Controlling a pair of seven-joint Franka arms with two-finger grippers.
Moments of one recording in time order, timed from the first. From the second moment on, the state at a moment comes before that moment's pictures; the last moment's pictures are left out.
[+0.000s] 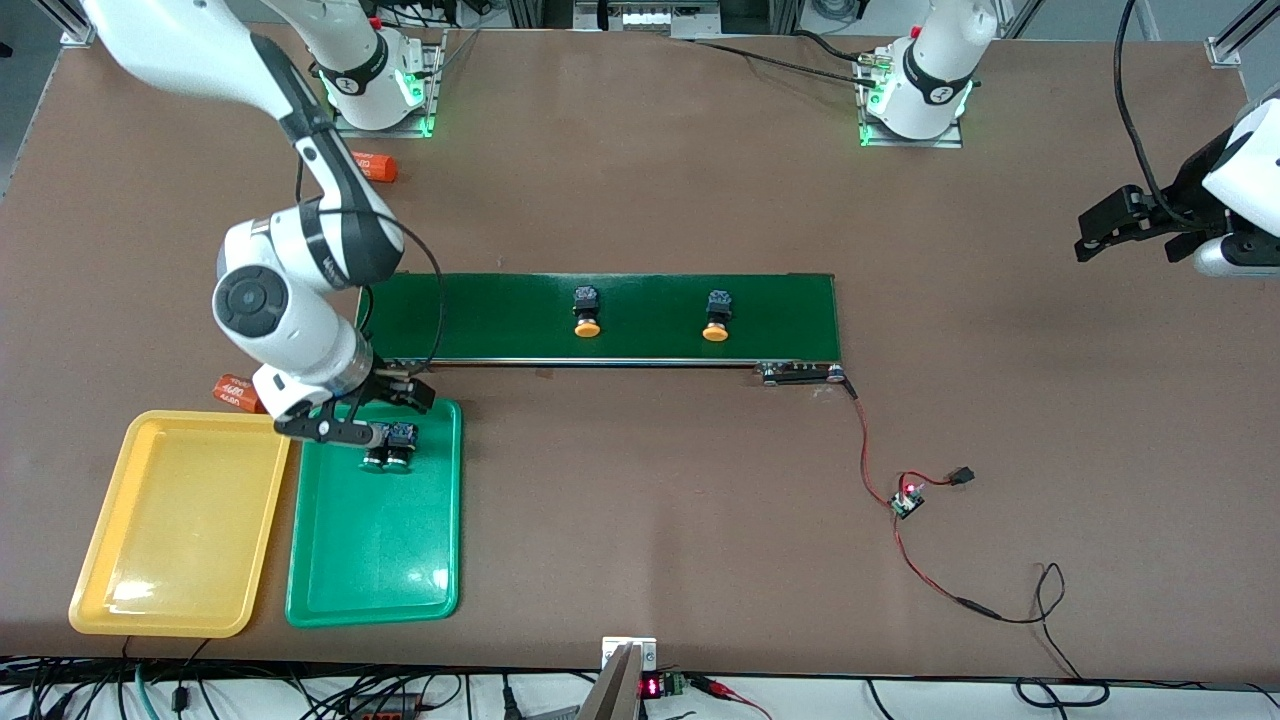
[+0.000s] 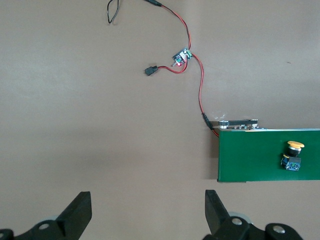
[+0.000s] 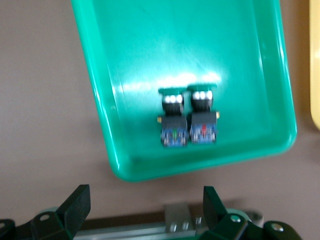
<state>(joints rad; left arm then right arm) -0.12 0.02 0.08 -1.54 -0.01 1.55 -0.05 0.09 0.43 0.21 -1.83 -0.14 2.29 0.52</state>
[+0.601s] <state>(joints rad) -0.12 0.02 0.08 -1.54 -0.01 1.51 -0.05 0.32 0.35 0.24 -1.98 -0.14 2.32 0.71</state>
